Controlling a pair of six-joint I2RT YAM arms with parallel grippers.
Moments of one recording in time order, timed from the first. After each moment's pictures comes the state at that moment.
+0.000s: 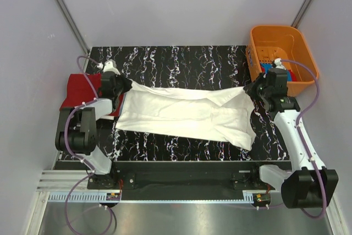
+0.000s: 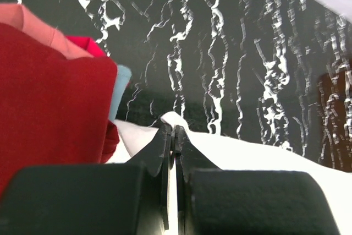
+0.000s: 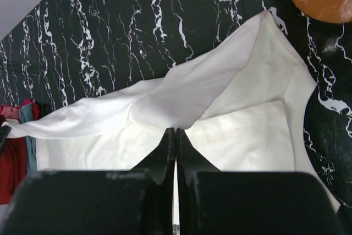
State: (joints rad) left arm -0.02 1.64 0.81 0.41 0.11 -0.48; right arm 0.03 1.12 0.98 -0.43 -0.07 0.59
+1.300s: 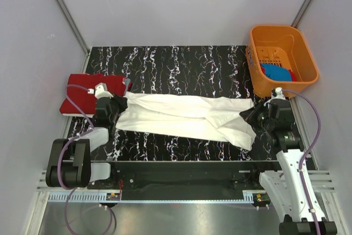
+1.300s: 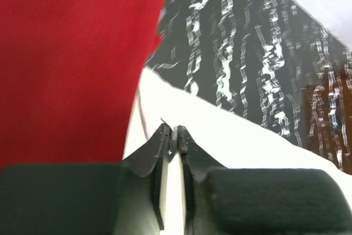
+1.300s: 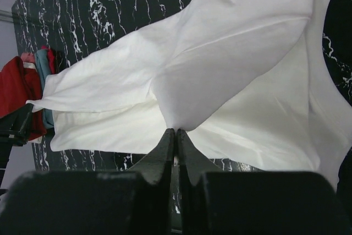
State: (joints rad) left arm -0.01 1.29 0.36 0.61 0.03 -0.58; right arm 0.04 0.67 0.69 -0.60 -0.20 0.66
